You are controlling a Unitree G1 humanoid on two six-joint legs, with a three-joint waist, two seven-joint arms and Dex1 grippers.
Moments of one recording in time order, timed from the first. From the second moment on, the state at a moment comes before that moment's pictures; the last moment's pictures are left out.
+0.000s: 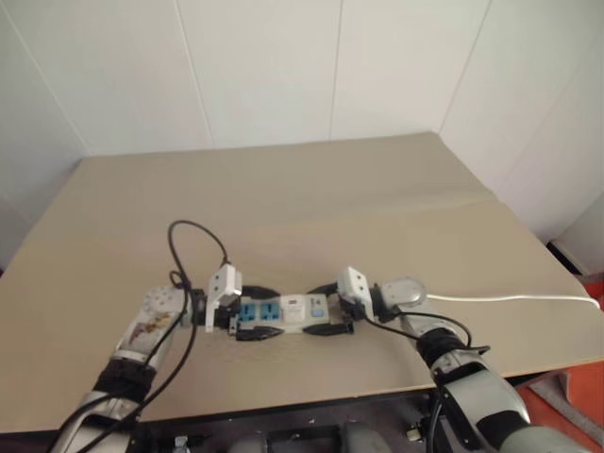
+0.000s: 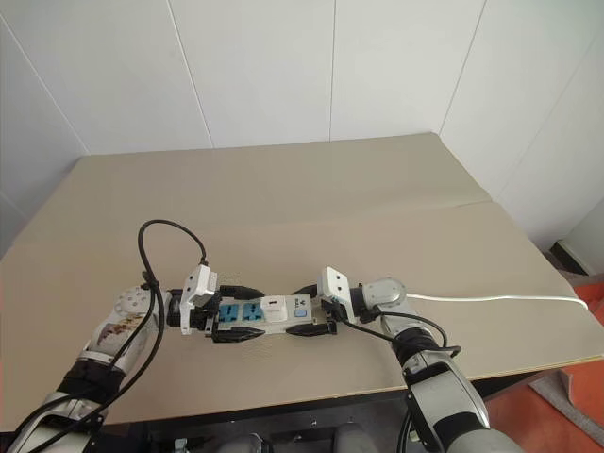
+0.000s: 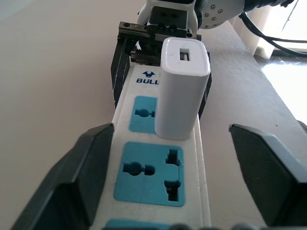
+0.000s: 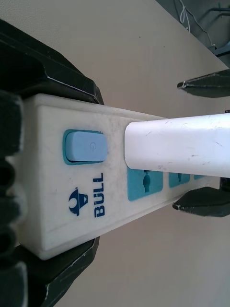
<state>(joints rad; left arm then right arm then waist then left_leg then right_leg) -0.37 0.58 -0.17 0.25 -0.36 0.08 -1.34 -0.68 -0.27 0.27 0.89 0.13 -0.41 1.37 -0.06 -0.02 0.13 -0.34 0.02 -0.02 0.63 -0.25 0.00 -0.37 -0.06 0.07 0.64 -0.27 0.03</state>
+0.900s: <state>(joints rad) -0.24 0.84 0.15 0.01 -0.53 0.35 -1.31 -0.29 -0.72 0.01 0.24 0.30 -0.16 1.34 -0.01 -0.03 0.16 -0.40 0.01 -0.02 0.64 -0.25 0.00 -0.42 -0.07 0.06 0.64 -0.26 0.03</state>
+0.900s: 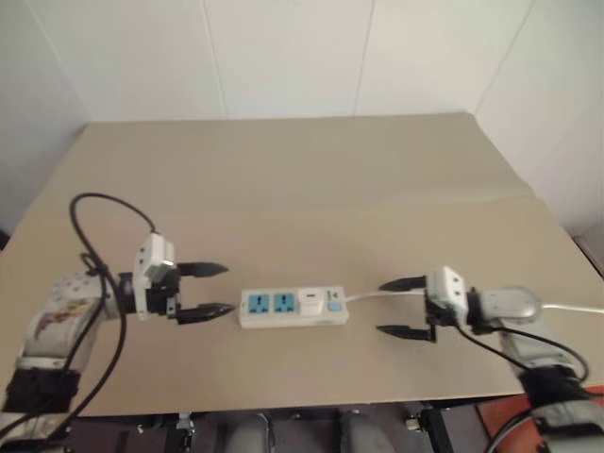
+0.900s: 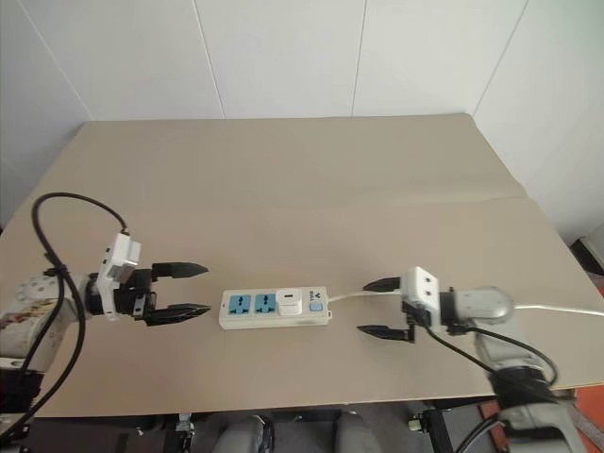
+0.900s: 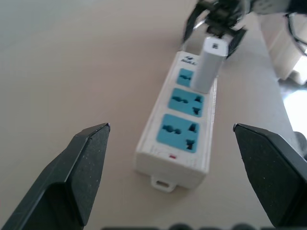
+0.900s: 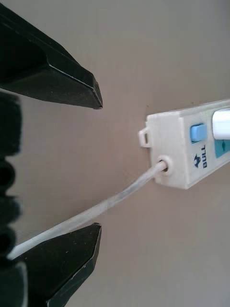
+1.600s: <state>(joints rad) 0.00 0.87 0.33 -0.24 -0.55 0.46 -1.08 -0.01 -0.92 -0.33 -0.06 0.44 0.14 1.18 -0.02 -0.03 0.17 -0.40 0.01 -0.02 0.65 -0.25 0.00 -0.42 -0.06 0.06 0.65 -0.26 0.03</state>
